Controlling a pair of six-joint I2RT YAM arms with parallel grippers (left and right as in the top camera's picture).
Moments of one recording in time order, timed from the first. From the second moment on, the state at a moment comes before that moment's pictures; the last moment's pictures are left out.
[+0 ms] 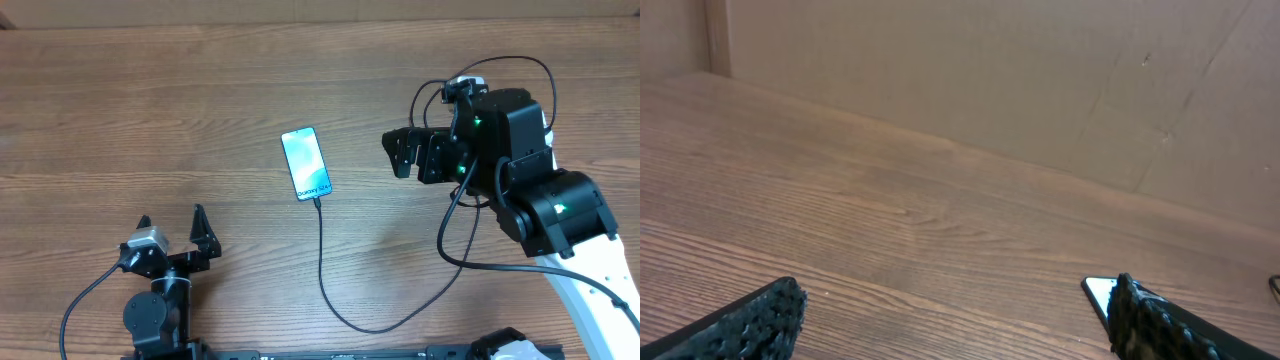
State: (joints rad) left arm 0.19 0.01 0.01 -0.07 0.09 -0.26; right arm 0.36 1.21 1.35 -0.88 -0.15 0.36
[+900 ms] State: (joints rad) left arm 0.19 0.01 0.01 -0.07 0.09 -0.26; right arm 0.36 1.20 1.33 -0.87 -0.05 0.35
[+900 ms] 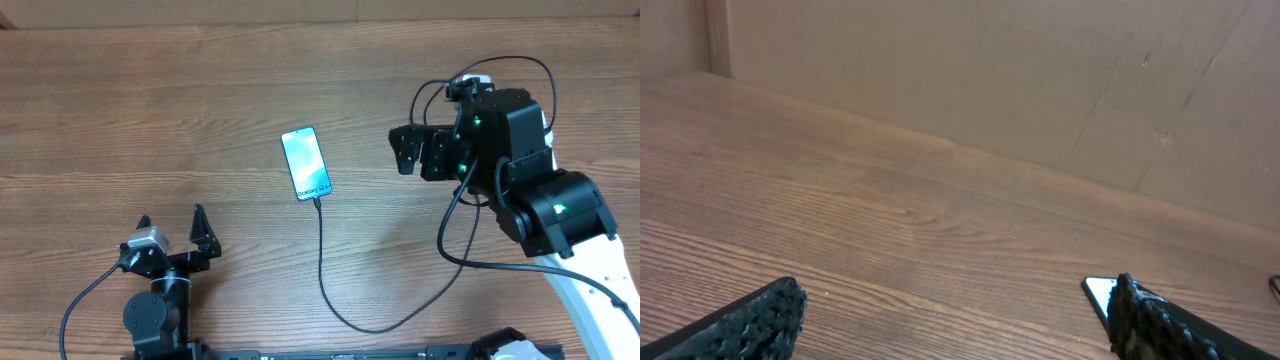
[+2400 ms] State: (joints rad) left arm 0.19 0.01 0.01 -0.07 0.09 -0.26; right arm 0.36 0.01 0.02 0.04 0.09 0.33
